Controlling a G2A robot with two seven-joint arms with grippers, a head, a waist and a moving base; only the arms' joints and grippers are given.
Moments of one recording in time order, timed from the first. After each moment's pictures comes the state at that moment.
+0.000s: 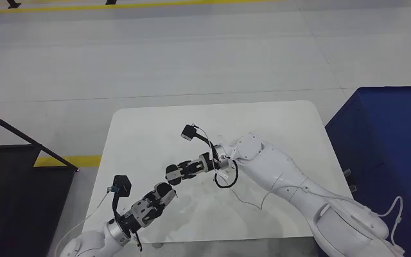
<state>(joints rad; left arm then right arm) 1.83 -1.09 -1.51 -1.99 0.48 -0.59 -0.35 -0.53 -1.35 0.45 -0.96 0.68 -0.64 1.18</state>
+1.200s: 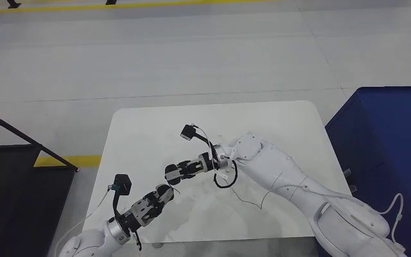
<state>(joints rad) 1.81 -1.08 -1.51 -1.97 0.42 -0.59 -0.38 -0.51 -1.35 0.41 -0.96 0.71 -0.66 1.16</state>
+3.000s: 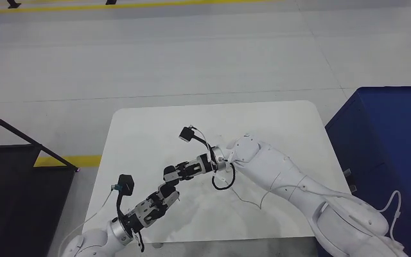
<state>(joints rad) 1.79 -1.07 -1.47 -1.96 0.37 -0.60 -0.39 -0.49 -1.36 0.36 -0.95 0.69 -0.71 1.11</state>
